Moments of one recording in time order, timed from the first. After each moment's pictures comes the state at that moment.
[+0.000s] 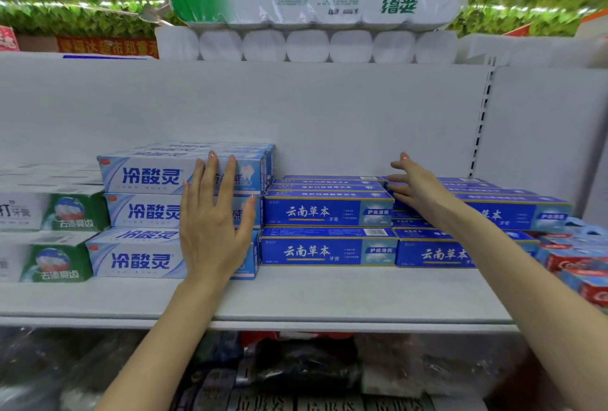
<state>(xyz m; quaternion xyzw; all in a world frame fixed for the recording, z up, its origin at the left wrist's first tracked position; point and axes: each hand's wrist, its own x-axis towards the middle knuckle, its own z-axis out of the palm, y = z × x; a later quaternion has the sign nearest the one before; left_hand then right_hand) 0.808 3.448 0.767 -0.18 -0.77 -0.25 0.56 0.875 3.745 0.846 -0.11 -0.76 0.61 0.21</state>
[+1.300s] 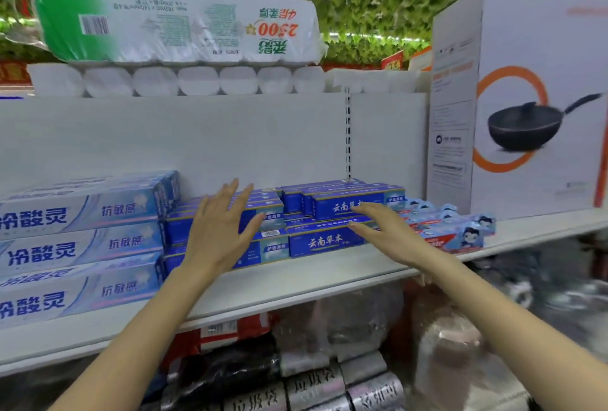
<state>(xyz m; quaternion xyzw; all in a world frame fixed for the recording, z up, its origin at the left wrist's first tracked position) 0.875 3.556 0.802 -0.37 -0.84 -0.19 0.34 1.040 3.807 0.796 -0.11 -0.94 0.21 0.26</state>
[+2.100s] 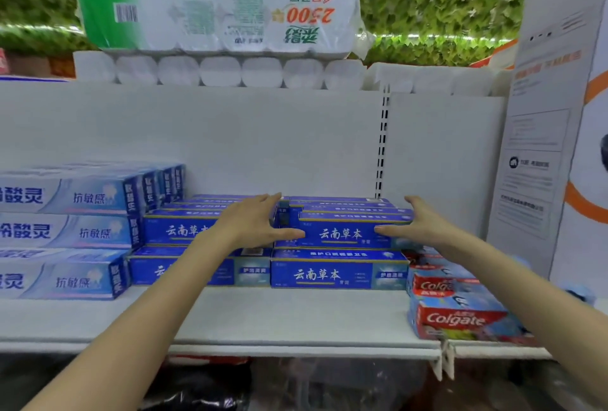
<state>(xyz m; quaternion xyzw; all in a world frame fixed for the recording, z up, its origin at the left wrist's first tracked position) 0.860 3.653 0.839 -0.28 -0.95 -0.11 0.12 0.962 3.928 0.834 -0.16 -0.89 0.38 0.18</state>
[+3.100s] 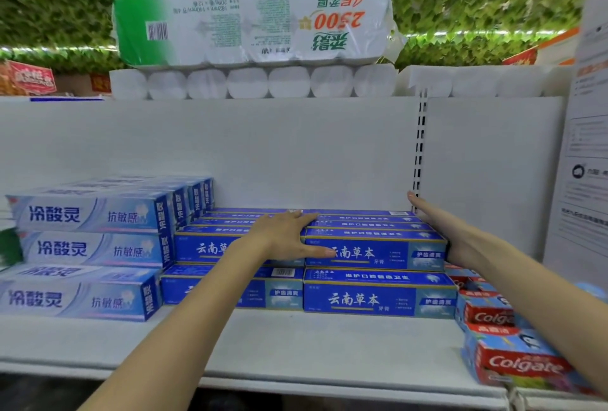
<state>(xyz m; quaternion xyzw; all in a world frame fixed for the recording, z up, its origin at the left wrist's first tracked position) 0.839 3.656 0.847 -0.29 -0.96 -0.03 0.05 0.907 3.929 0.840 -0.15 -0.72 0.67 0.03</state>
